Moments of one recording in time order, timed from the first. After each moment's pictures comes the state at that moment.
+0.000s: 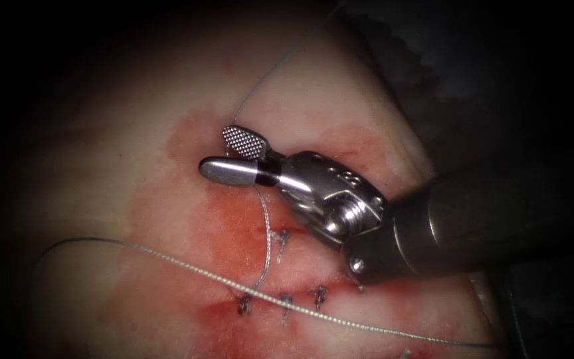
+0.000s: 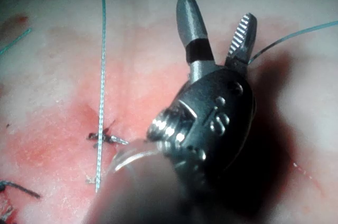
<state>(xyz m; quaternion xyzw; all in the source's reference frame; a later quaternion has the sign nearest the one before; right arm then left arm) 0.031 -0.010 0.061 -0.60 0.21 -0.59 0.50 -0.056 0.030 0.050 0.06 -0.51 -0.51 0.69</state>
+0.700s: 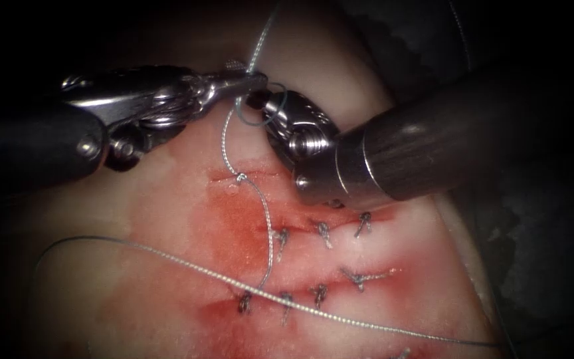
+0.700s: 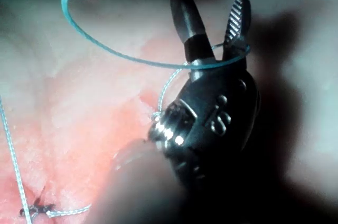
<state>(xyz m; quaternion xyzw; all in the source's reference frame) 0.030 -0.005 0.066 -0.62 0.16 -0.52 0.57 -0.043 0.016 0.050 0.13 -0.43 -0.62 0.65</state>
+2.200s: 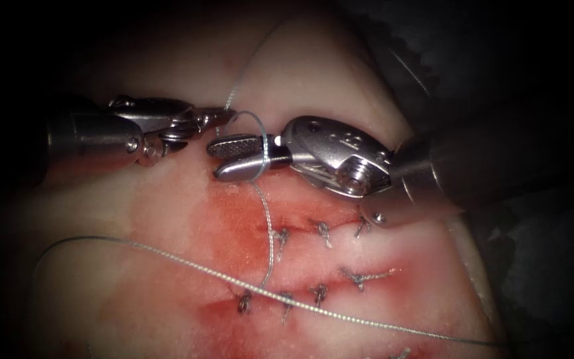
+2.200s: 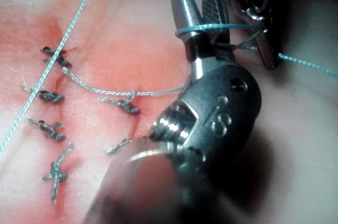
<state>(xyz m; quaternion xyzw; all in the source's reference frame) 0.030 -0.008 0.061 -0.73 0.32 -0.60 0.08 -0.041 0.013 0.068 0.11 -0.29 -0.64 0.71</state>
